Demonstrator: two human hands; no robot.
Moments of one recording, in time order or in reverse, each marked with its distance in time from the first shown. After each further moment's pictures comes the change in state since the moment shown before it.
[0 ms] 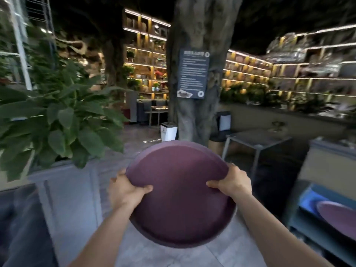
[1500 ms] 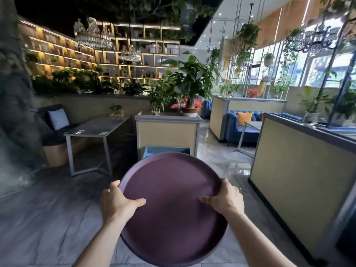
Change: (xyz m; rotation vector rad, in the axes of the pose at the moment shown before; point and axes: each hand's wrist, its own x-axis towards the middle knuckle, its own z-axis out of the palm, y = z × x) left_hand -0.257 0.137 0.282 0.007 -0.782 0.475; right_hand -0.193 0.330 -0.180 -0.106 0.523 0.812
